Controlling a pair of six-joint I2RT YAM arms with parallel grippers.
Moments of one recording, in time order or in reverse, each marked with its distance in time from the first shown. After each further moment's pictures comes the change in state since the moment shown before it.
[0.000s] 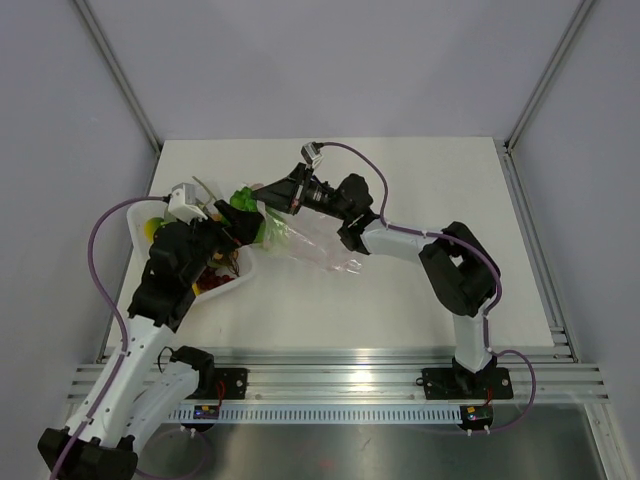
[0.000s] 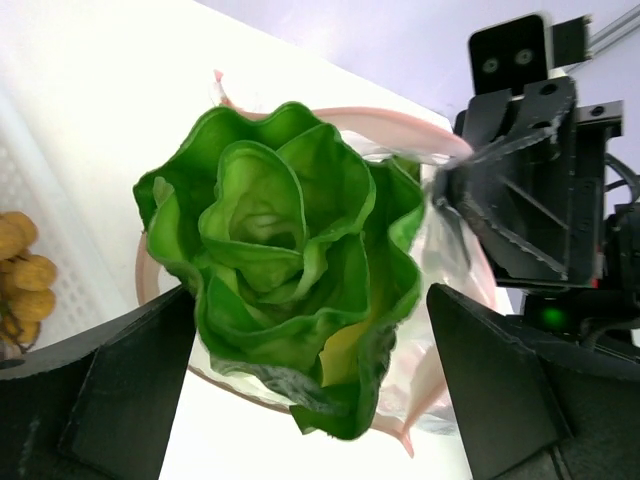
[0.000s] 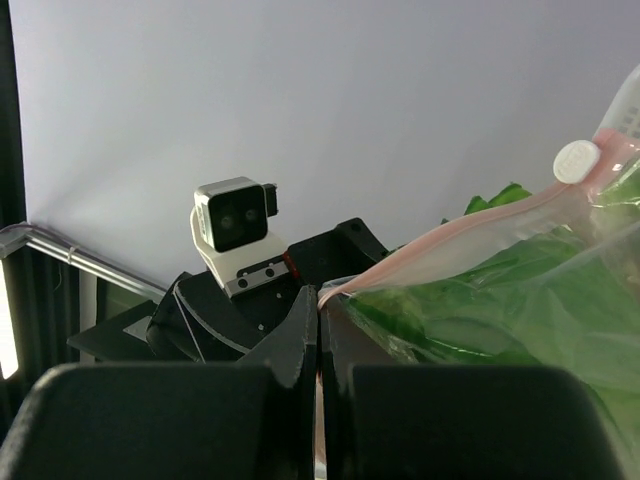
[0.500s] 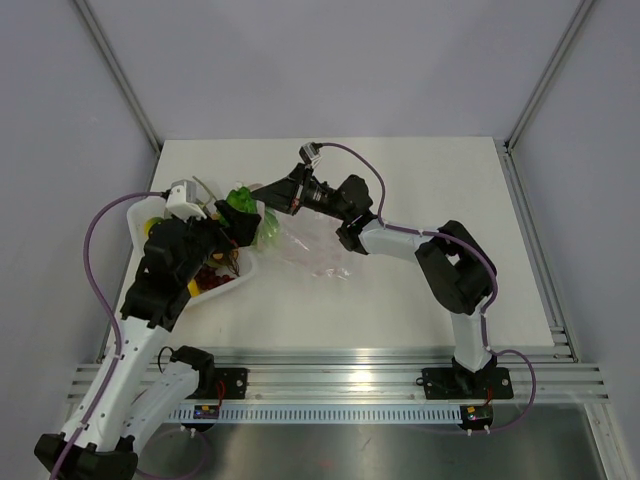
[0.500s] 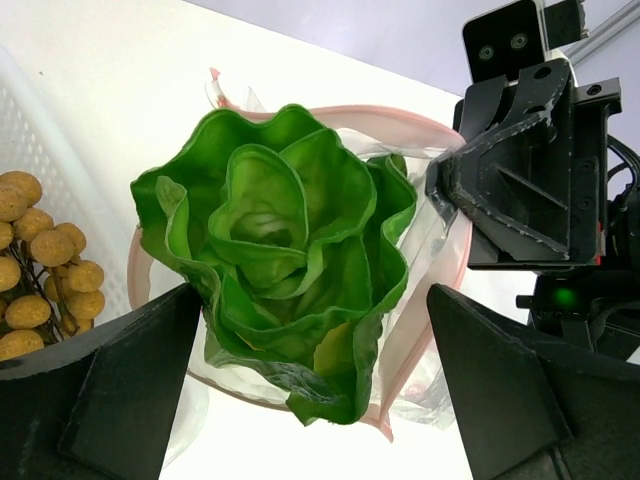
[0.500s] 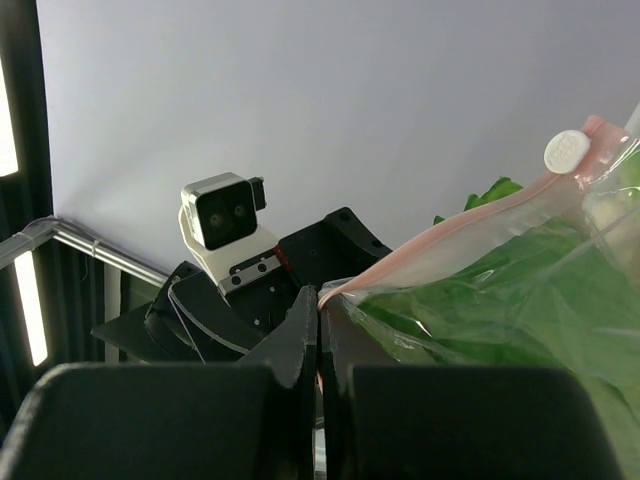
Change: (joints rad) left arm 0.001 -0.015 0.076 -0.115 -0.017 0.117; right arm 0.000 0.030 0.009 0.076 -0.010 0.064
